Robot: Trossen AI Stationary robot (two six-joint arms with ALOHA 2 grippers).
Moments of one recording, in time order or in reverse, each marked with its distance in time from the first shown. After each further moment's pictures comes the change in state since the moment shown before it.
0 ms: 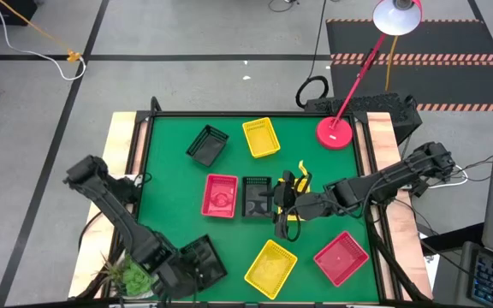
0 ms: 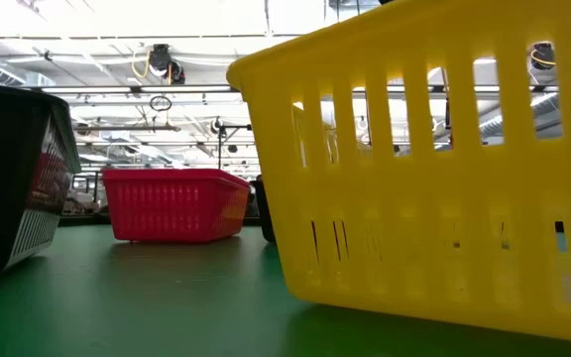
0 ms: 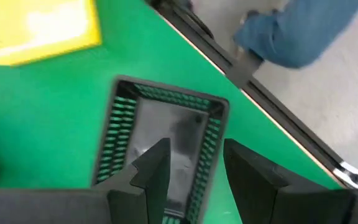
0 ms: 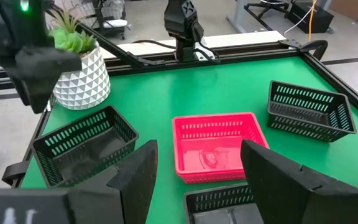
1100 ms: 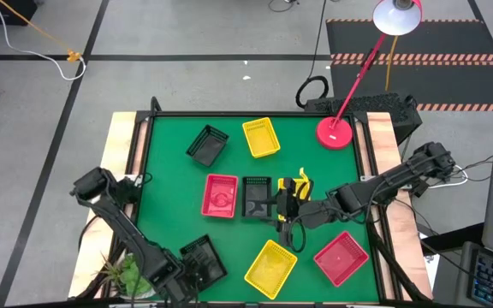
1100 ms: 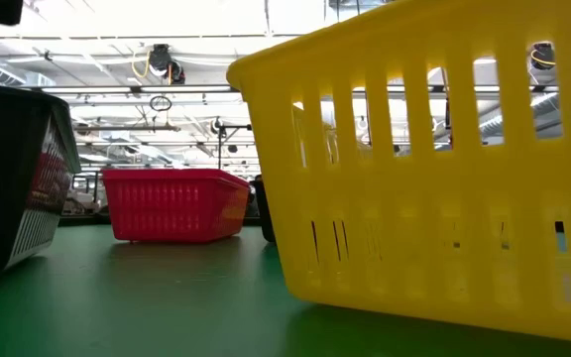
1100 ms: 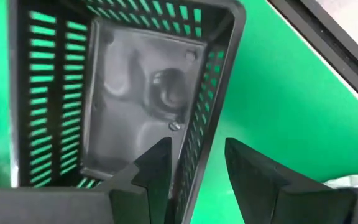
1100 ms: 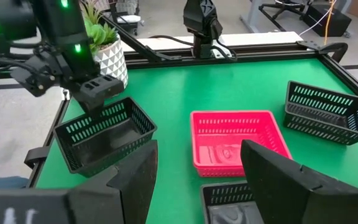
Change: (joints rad) left arm -0.055 0.123 -0.115 0.013 -0.074 -0.048; right arm 0.052 -0.001 0.000 -0.005 0.000 -0.011
